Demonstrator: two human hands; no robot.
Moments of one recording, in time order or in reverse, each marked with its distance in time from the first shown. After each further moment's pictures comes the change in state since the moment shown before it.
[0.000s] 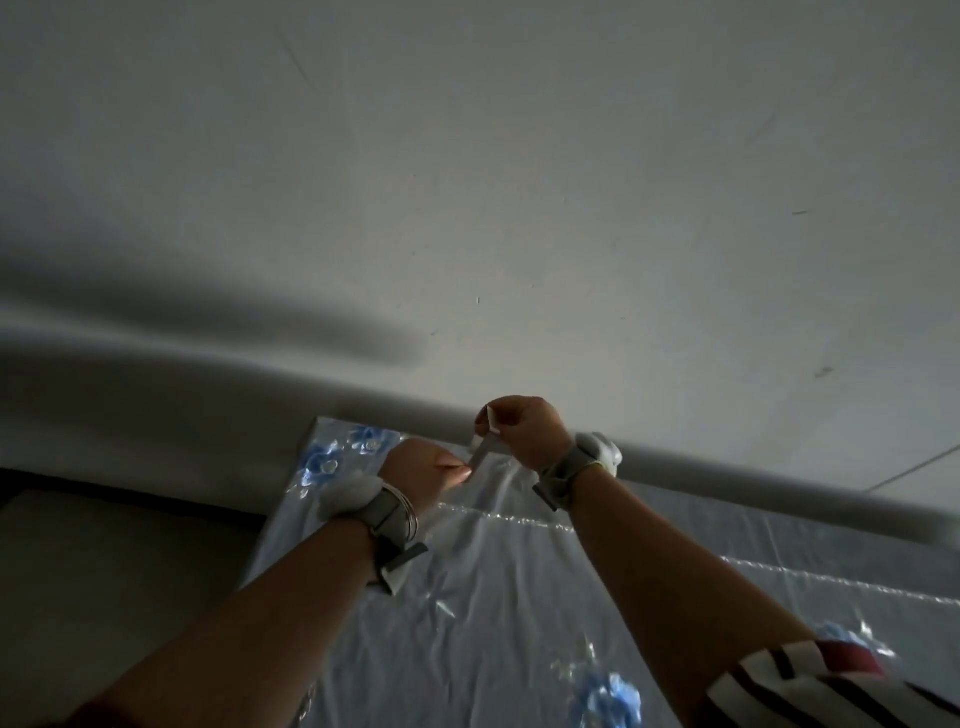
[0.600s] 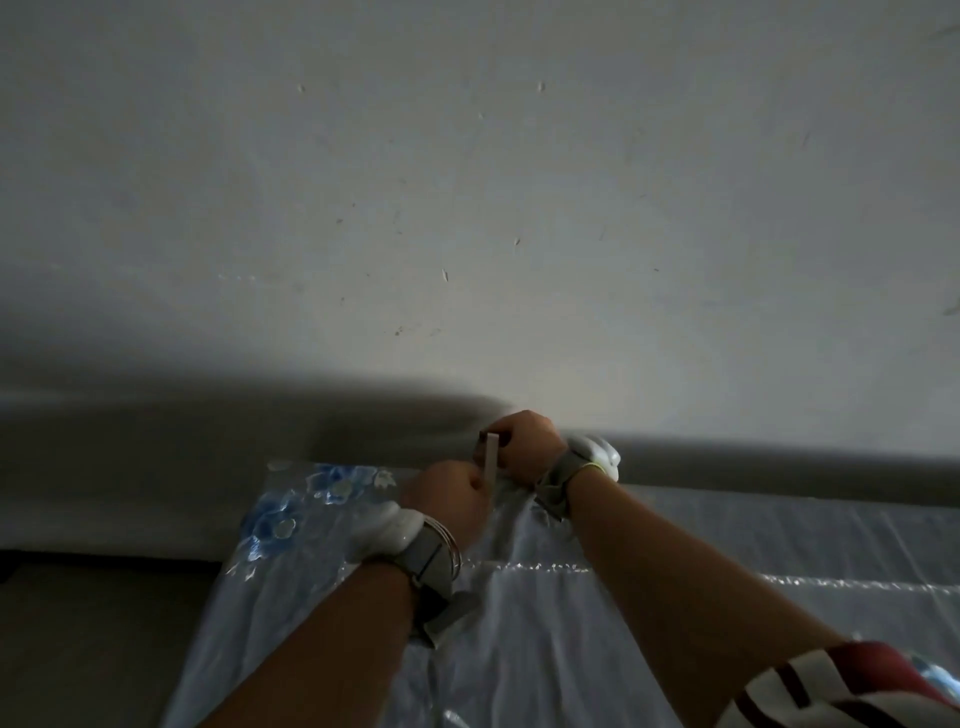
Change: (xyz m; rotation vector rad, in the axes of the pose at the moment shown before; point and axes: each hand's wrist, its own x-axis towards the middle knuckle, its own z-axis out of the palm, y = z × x) left_hand 0.077 -0.016 0.054 0.342 0.008 -0.012; right_hand 0.081 0.080 0.044 -0.265 -0.124 0.079
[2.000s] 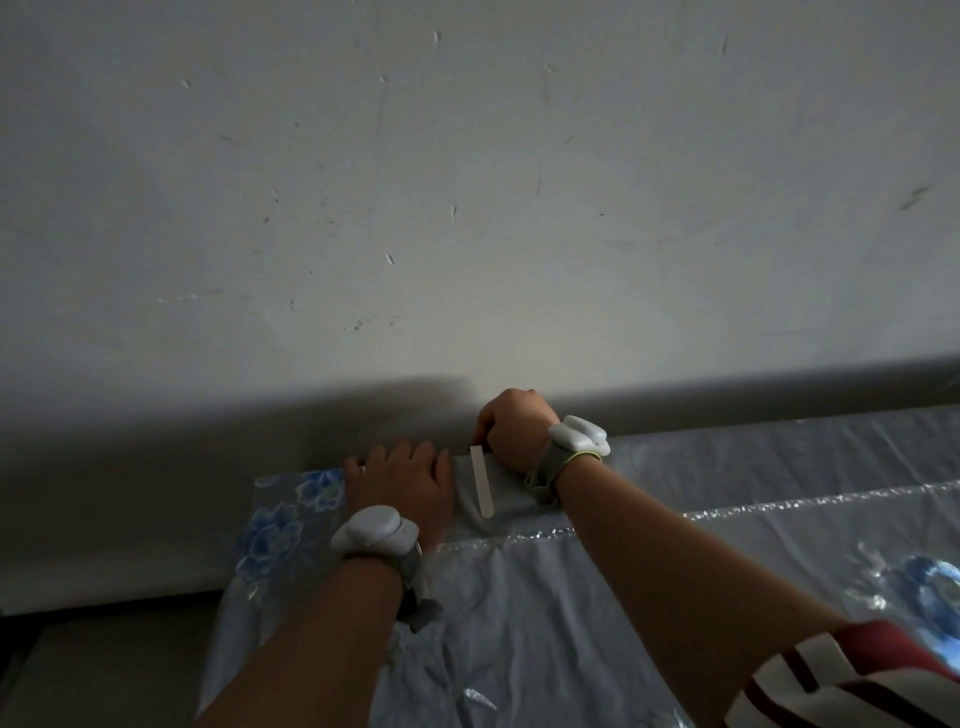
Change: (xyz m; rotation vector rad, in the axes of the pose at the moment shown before) left_hand 0.019 -0.052 0.019 0.512 0.357 0.149; right_hand -0.016 -0.001 -0.003 0.068 0.038 0.060
